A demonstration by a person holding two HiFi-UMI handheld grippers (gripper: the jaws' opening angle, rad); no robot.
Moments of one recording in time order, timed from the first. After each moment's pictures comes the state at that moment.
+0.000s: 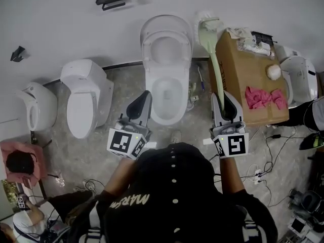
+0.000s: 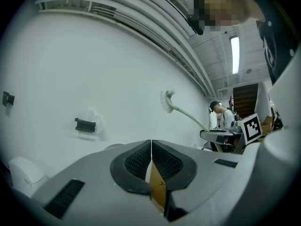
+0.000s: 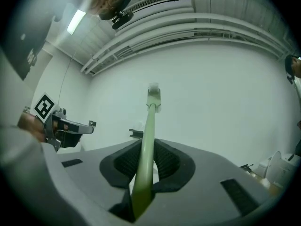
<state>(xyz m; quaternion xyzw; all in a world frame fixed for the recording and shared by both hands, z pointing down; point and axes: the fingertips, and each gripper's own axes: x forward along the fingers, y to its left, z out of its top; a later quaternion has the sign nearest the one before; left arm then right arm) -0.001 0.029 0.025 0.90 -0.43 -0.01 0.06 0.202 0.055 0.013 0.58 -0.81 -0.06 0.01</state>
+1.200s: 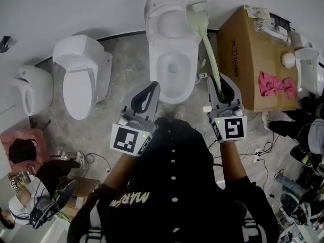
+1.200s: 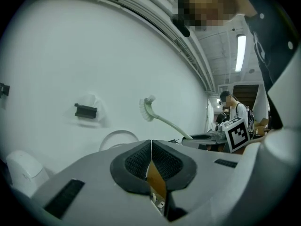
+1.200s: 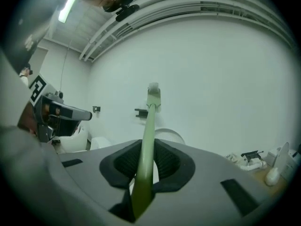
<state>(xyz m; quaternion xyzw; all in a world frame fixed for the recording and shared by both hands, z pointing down) -0.031 -0.035 0.080 0.91 -0.41 0.04 0.10 0.130 -0.047 0.106 0.56 -0.83 0.02 0.09</state>
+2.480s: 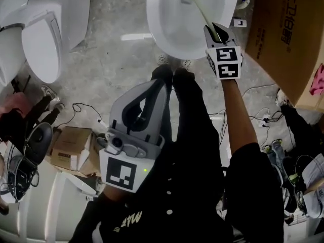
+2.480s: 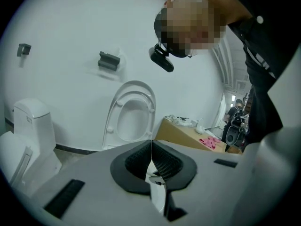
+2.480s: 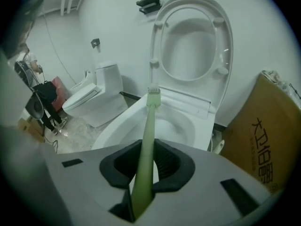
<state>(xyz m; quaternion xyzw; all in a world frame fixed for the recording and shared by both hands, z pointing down) -0.033 -0.034 0.384 0.85 -0.45 0.11 0.25 0.099 -0.085 0.682 0.42 -0.79 0.26 0.37</state>
